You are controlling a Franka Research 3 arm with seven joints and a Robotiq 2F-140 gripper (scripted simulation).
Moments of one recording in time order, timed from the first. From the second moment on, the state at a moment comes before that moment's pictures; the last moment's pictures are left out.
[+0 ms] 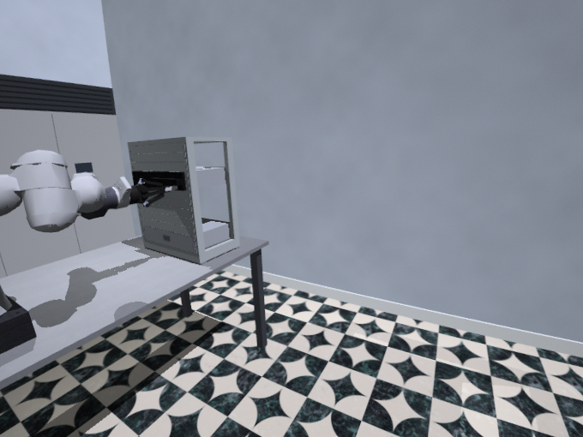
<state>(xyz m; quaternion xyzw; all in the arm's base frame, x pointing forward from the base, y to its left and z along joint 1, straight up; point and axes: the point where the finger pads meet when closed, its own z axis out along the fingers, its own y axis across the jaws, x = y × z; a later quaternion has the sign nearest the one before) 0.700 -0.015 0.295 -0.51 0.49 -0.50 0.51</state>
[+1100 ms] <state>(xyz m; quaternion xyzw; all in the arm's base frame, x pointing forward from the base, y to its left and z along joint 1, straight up) 0.703 -0.015 0.295 -0.51 0.49 -0.50 0.51</state>
